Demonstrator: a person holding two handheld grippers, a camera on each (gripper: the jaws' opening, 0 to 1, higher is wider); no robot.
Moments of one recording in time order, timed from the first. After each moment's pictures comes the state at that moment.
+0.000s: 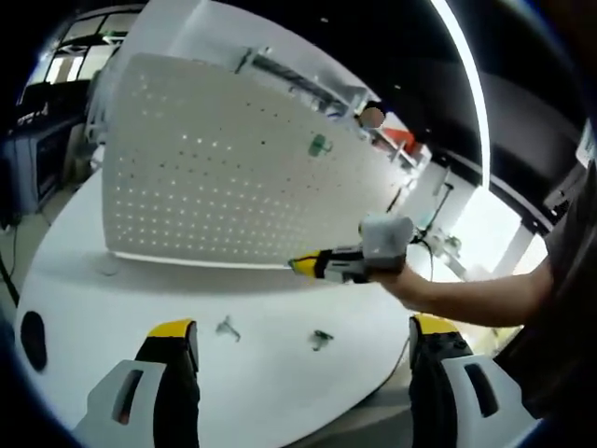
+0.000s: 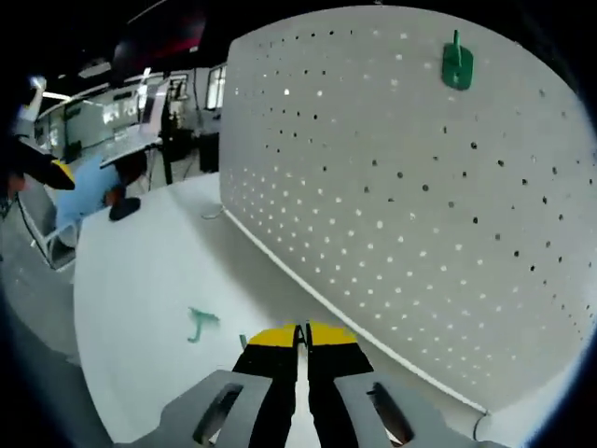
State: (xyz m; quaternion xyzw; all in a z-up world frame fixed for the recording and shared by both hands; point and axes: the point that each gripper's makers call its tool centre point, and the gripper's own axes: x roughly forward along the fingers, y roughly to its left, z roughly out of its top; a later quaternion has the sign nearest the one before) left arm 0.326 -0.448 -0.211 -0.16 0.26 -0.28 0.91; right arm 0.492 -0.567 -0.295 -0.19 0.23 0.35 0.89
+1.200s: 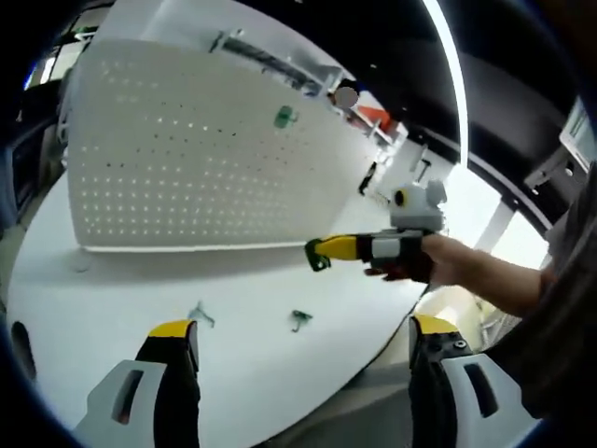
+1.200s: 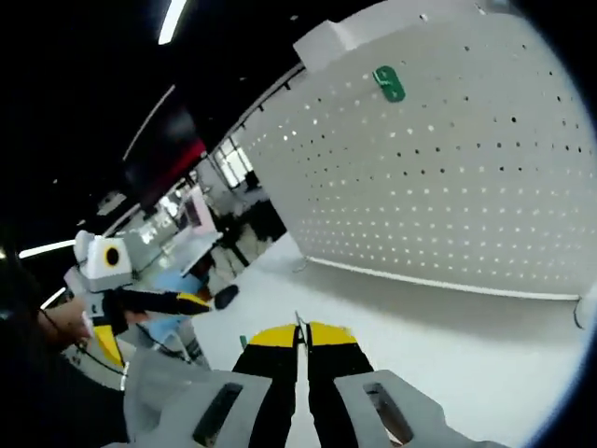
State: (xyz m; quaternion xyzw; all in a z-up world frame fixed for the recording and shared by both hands) left arm 0.314 -0.479 -0.229 -0.14 0.30 -0.34 0.88; right arm 0.388 -0.564 -0.233 0.13 0.27 0.45 0.84
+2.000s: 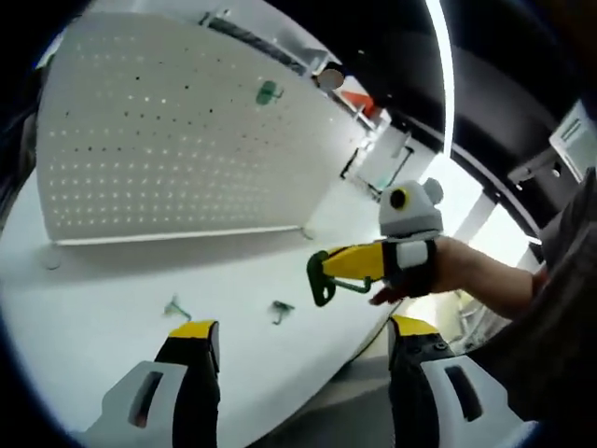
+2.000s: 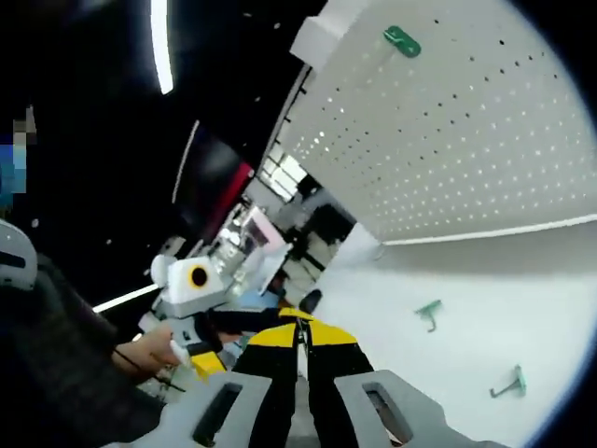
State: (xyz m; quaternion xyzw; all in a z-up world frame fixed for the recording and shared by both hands) left arm 0.314 -0.501 -0.240 -0.15 0.33 -0.39 0.85; right arm 0.333 -0.516 -0.209 0.30 0.30 0.54 0.73
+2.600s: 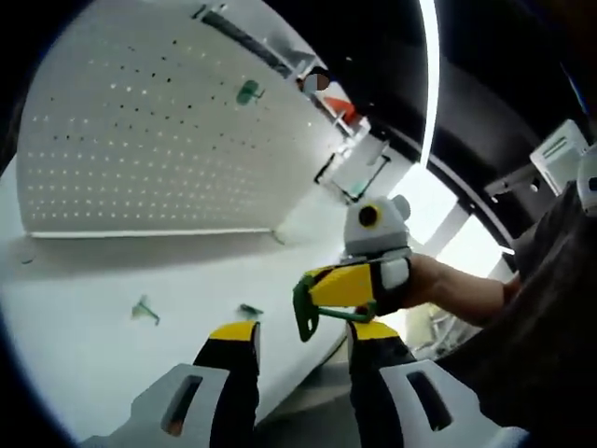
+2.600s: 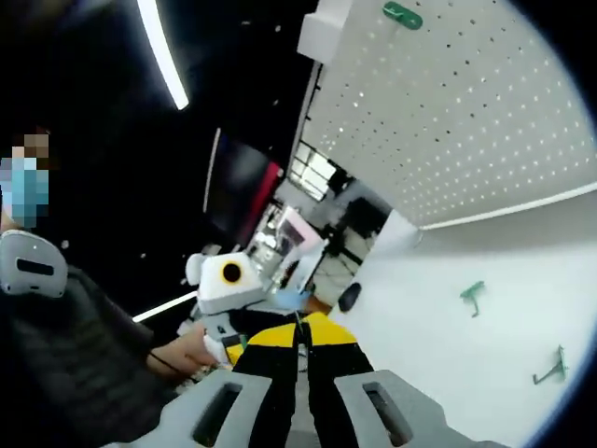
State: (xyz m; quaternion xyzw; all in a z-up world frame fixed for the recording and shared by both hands) left arm 0.304 -0.518 -0.225 -0.19 0.32 -0.44 0.82; right arm 0.316 -0.506 -0.206 0.33 0.30 0.57 0.69
